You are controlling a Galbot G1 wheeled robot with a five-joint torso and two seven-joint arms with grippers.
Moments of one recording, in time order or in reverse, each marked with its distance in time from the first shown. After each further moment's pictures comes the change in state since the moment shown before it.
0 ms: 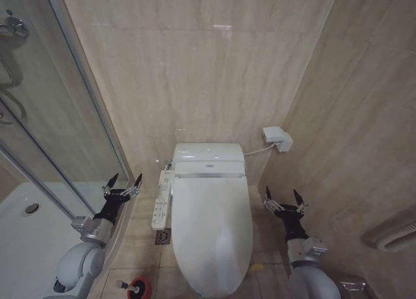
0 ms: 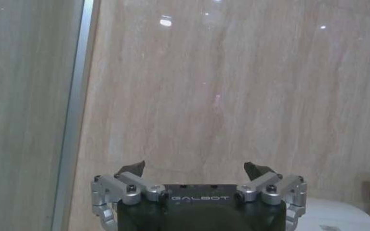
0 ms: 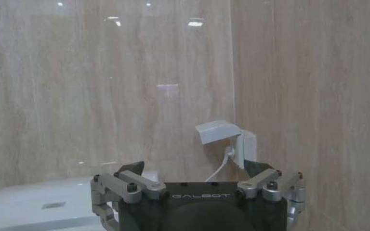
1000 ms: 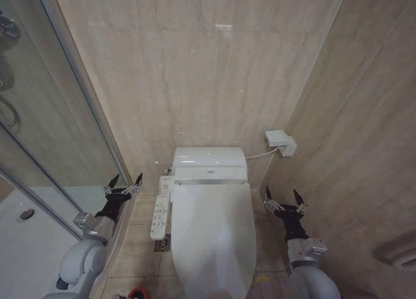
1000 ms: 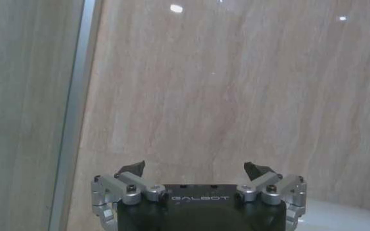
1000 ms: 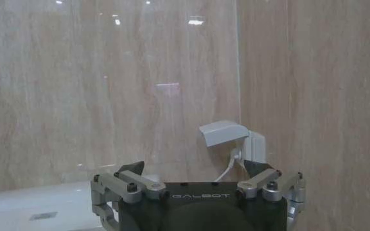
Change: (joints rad) left arm -0.014 -0.008 -0.010 -0.009 -0.017 0.088 -0.029; right arm 0.000 0.000 0.000 0.000 0.000 0.000 0.000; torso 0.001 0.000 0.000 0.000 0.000
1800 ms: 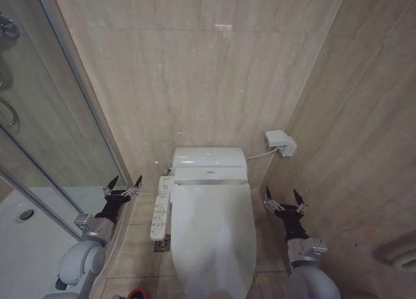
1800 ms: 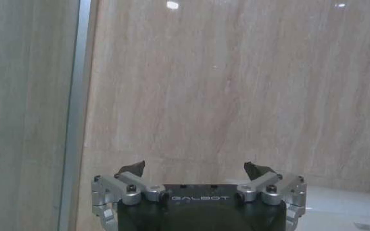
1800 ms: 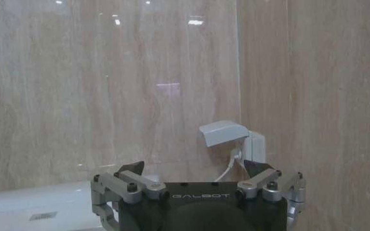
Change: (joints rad) left arm -0.003 -0.009 0.002 0.026 0.048 -0.022 0.008; right arm 0.000 0.000 0.000 0.000 0.000 0.000 0.000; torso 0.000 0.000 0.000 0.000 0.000
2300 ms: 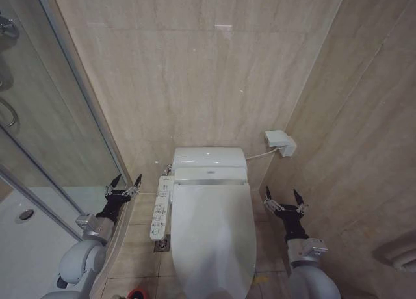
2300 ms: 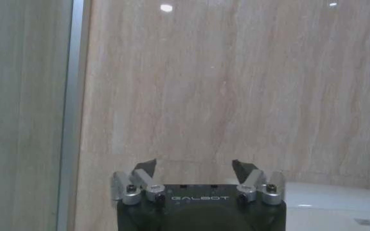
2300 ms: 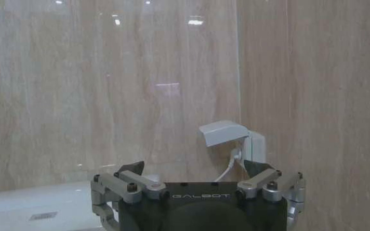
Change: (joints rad) left arm -0.012 0.005 0.008 0.024 0.023 -0.026 0.019; right arm 0.000 0.000 0.000 0.000 0.000 0.000 0.000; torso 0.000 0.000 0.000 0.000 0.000
